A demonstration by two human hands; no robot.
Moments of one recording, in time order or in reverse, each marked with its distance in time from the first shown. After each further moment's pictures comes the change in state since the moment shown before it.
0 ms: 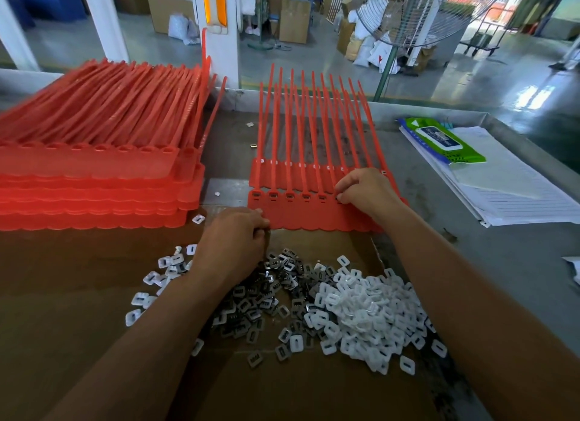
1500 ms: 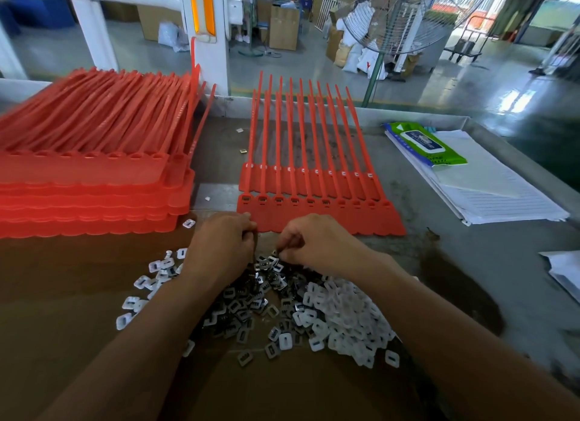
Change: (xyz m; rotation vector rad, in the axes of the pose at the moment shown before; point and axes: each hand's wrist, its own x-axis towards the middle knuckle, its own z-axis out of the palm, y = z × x) left_hand -0.002 -0.001 0.001 0.028 0.027 0.000; right_hand -0.083 -0.031 0.023 -0.166 -0.350 -0.392
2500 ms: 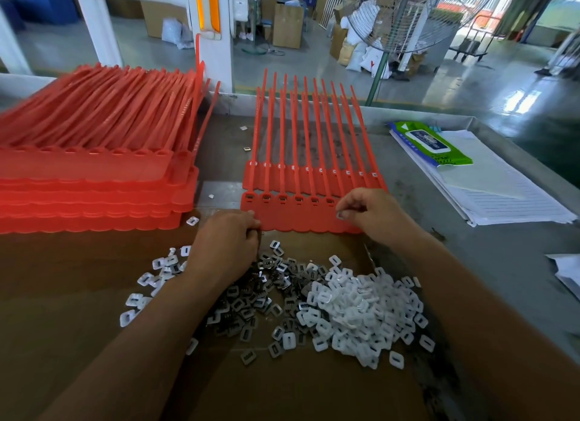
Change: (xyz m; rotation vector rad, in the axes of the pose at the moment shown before) left_hand 0.000 0.001 -0.002 0.002 -0.009 -0.006; right_hand 0.002 0.062 -0.034 0.162 0.265 0.179
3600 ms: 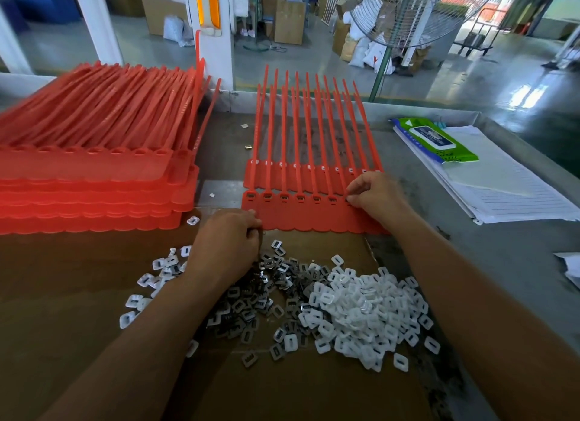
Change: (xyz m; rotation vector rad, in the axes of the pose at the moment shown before) left_hand 0.001 0.000 0.001 -0.028 0.016 0.006; right_hand 0.043 0.023 0.001 -0.038 0.169 0.146
